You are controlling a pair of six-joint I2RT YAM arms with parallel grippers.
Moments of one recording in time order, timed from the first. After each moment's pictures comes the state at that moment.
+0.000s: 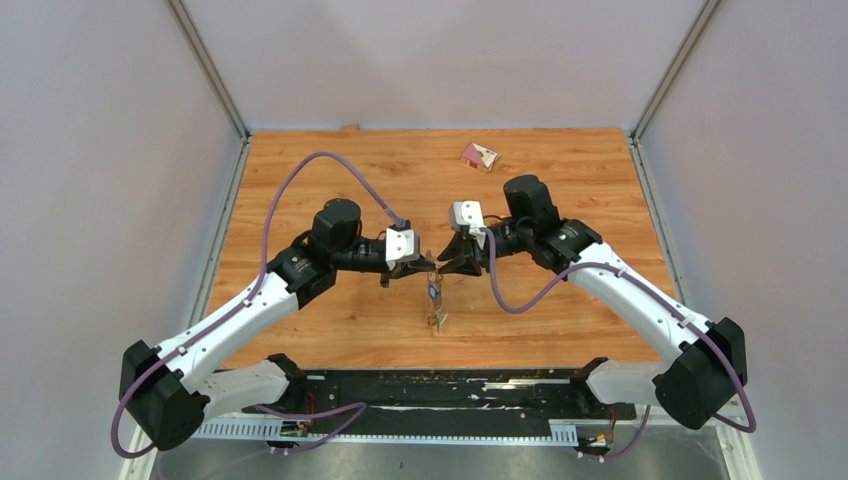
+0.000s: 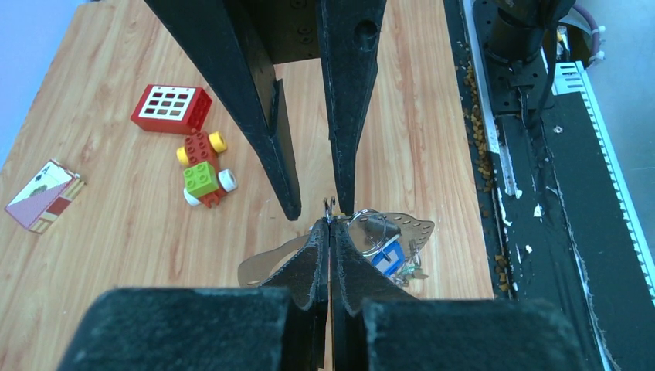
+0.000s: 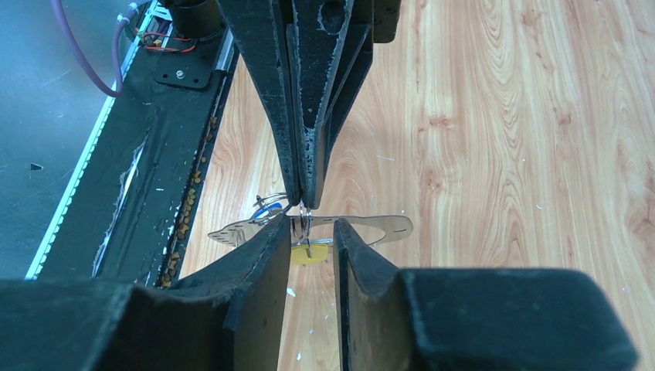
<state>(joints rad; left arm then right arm) -0.69 1.08 0.88 -0.17 0.78 0.46 0.62 1.27 1.08 -0.38 -0.97 -0.61</state>
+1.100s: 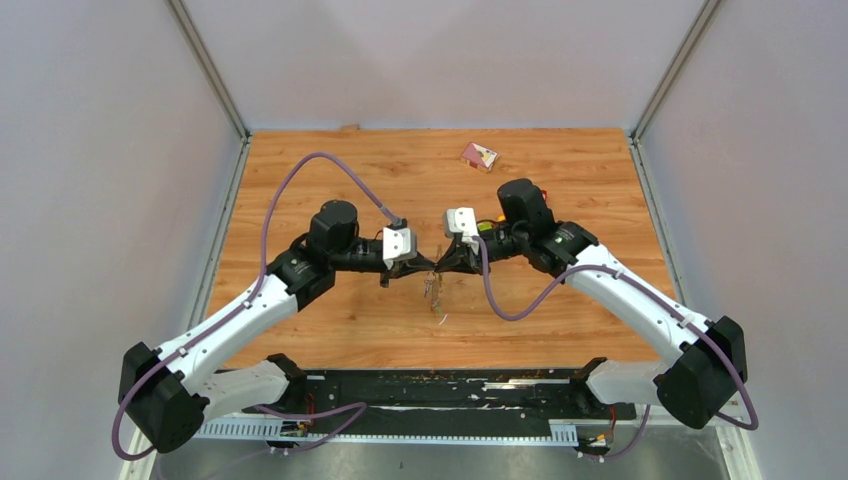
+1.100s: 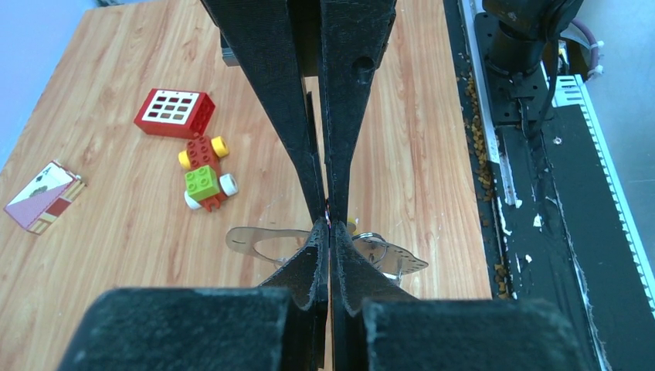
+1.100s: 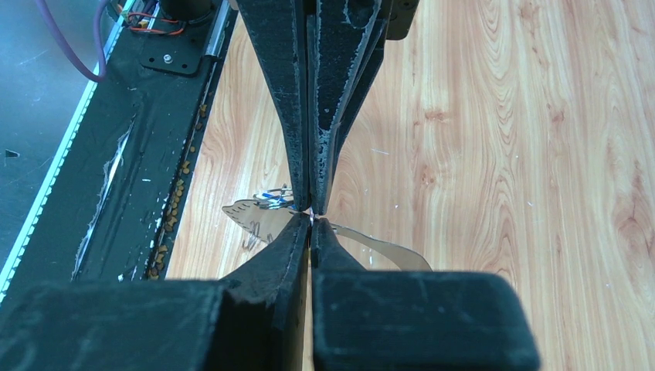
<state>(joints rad) -0.67 1.07 0.86 -0.11 0.79 0.42 0.65 1.27 1.08 -0.39 -0.91 -0.65</state>
